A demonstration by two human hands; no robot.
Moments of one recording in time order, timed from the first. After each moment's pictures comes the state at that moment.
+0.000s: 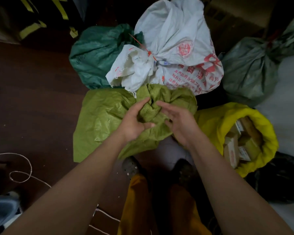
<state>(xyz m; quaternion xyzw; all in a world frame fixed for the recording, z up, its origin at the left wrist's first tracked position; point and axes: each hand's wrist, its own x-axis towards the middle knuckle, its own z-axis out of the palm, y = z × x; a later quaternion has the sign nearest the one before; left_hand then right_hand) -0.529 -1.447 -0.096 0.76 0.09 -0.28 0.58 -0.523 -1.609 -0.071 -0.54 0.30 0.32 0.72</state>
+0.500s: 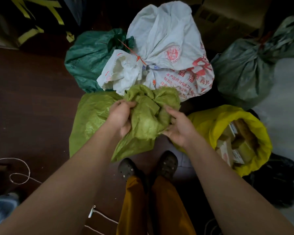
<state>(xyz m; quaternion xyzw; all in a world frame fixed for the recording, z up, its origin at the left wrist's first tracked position) -0.484 -1.480 -0.075 0.45 0.47 -0.24 0.72 -0.508 -1.645 -0.089 -0.40 0.46 0.30 0.73</state>
